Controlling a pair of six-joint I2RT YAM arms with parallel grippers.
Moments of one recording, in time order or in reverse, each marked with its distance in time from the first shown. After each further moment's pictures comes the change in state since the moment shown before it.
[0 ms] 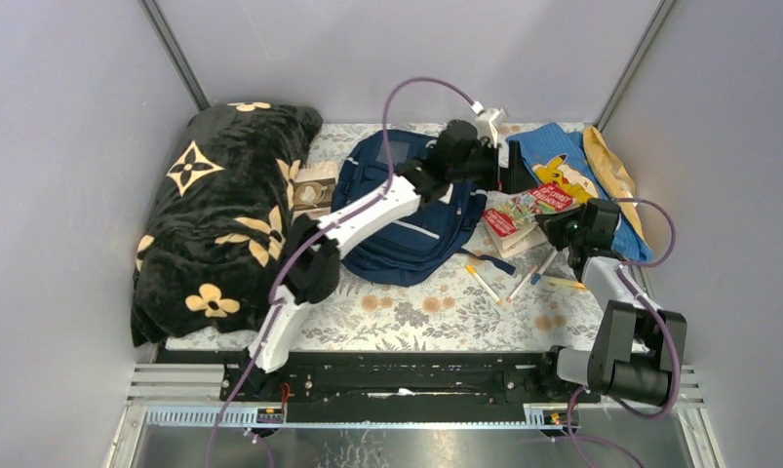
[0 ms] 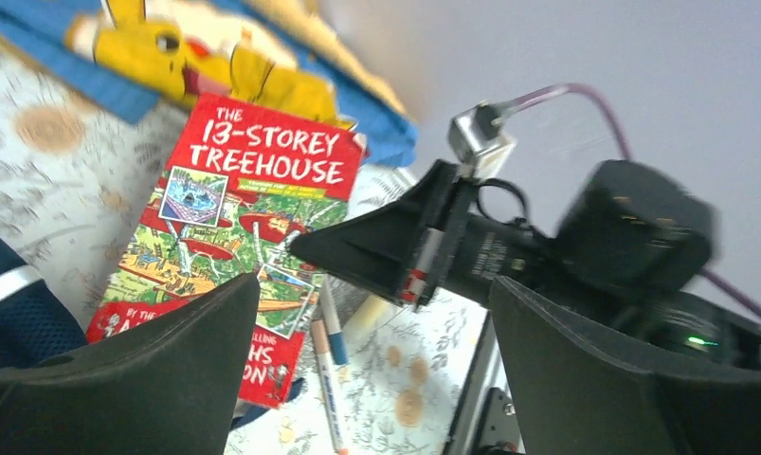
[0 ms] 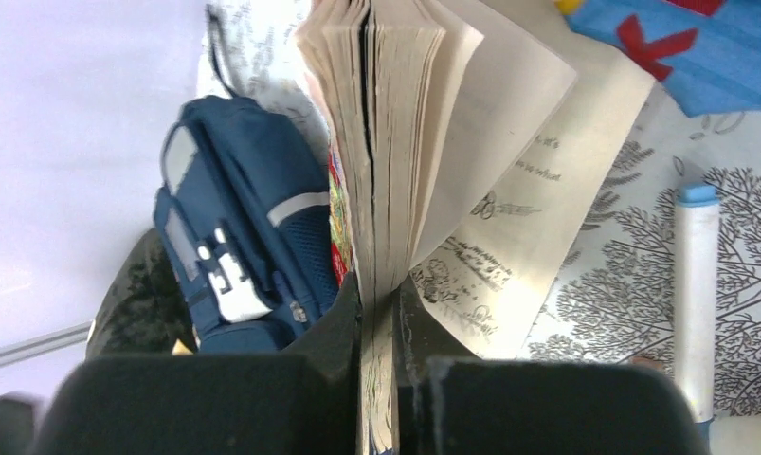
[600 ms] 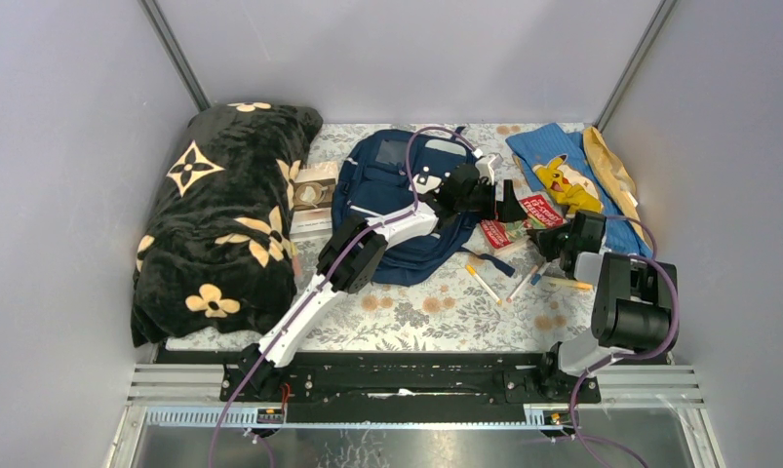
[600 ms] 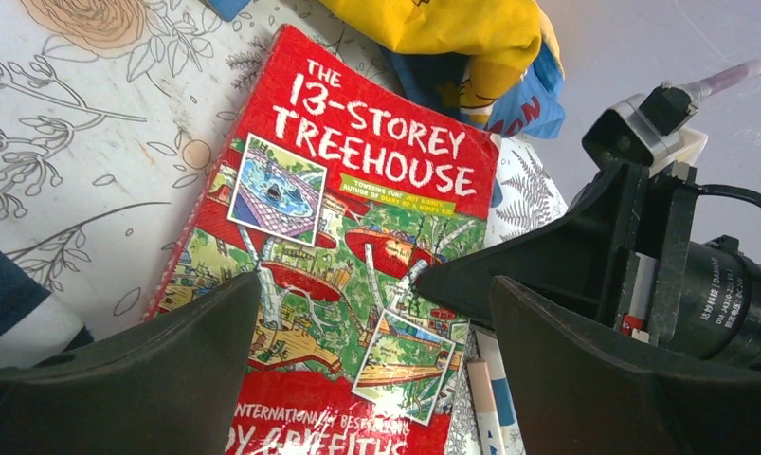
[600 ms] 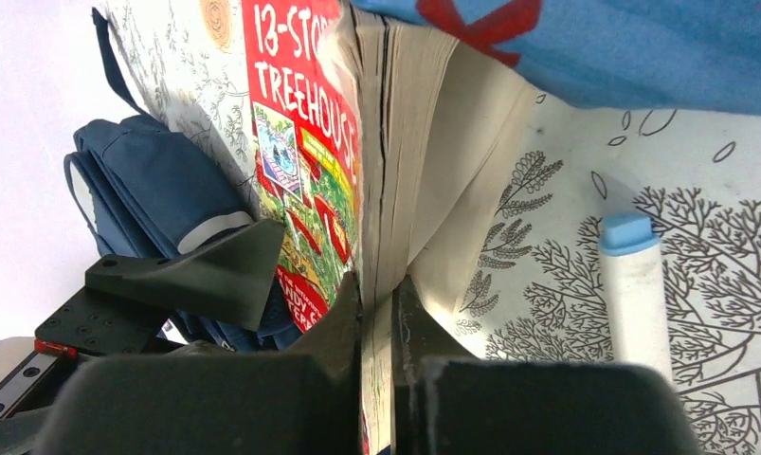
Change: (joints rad) left arm 0.024 0.373 0.072 0.272 0.029 -0.043; right arm -0.007 0.237 -0.043 0.178 -0.018 0.071
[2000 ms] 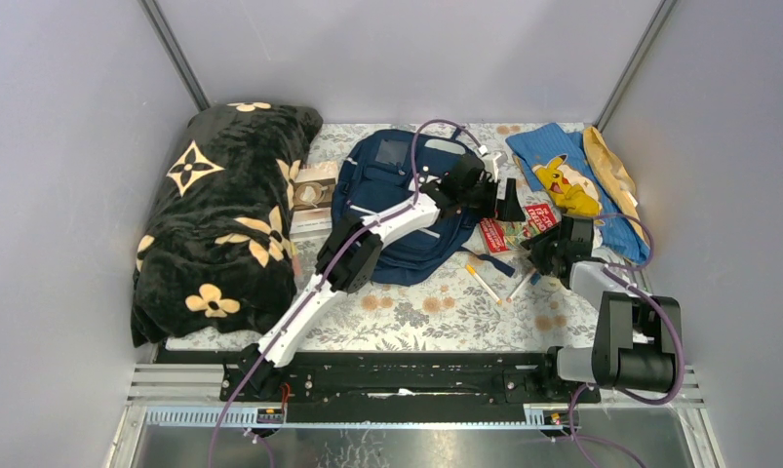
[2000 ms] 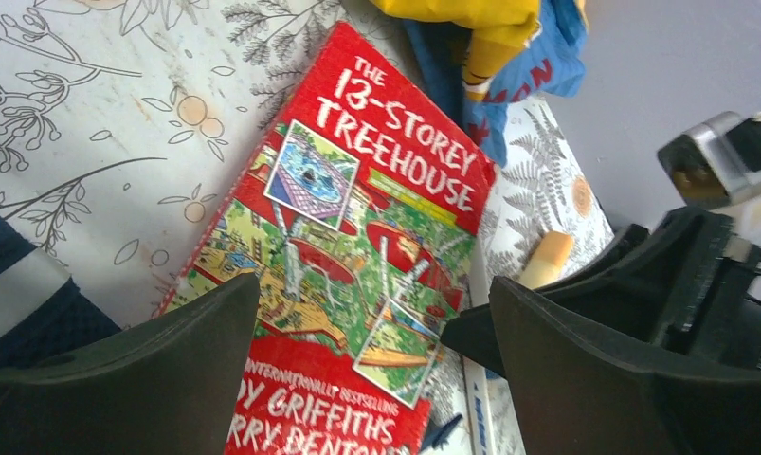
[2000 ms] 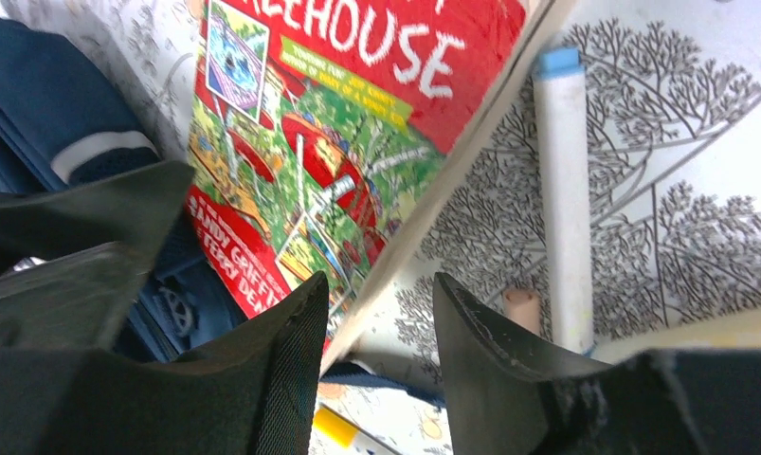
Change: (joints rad) left arm 0.013 -0.037 0.112 -0.299 0.034 0.083; right arm 0.113 -0.235 -0.026 -0.320 0.172 -0.147
